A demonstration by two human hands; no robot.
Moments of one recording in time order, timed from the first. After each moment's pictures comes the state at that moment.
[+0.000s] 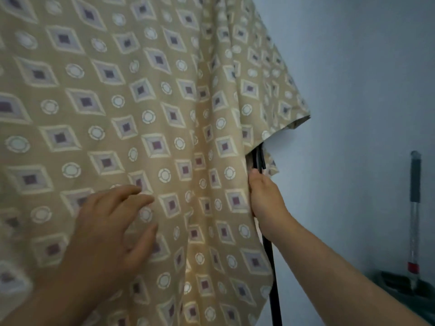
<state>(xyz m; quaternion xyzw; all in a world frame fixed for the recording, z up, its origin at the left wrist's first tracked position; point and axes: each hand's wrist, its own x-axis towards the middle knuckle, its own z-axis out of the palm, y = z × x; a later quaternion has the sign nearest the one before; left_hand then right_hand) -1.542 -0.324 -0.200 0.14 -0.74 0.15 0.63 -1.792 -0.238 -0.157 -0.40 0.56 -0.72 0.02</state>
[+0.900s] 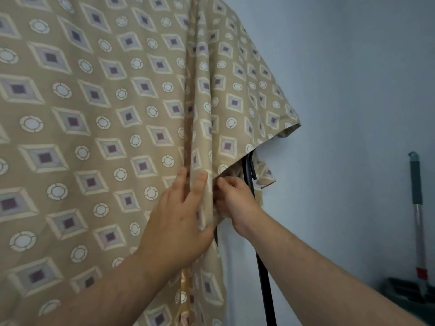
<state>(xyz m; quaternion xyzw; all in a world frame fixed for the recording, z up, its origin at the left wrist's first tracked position) -1.639 -0.299 -0.172 0.20 -0.84 0.11 0.50 -1.796 -0.280 -0.135 -0.43 0.48 -0.75 0.15</state>
